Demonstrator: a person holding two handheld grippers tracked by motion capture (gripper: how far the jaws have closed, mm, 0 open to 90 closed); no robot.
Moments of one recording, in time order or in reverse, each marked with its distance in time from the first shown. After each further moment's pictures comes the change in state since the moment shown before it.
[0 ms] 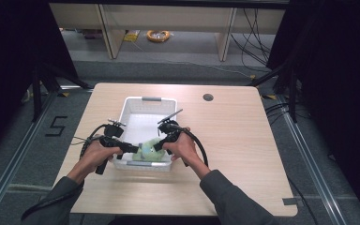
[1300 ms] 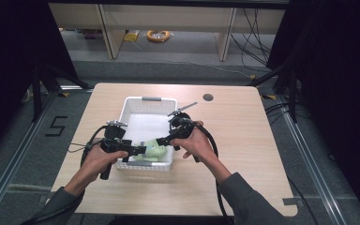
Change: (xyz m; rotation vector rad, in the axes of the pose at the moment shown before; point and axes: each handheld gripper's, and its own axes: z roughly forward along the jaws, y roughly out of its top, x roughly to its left) left arm -0.045 -0.004 -0.025 -0.140 -0.027 -0.006; right arm 0.003 -0.006 -0.062 -0.151 0.021 -0.094
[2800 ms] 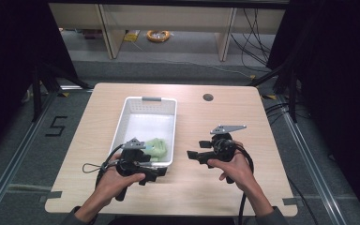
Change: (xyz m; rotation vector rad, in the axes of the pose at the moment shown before) left arm -0.073 -0.034 0.008 -0.090 -0.131 0.146; right arm -0.024 -0.095 -0.075 -0.219 0.023 0.028
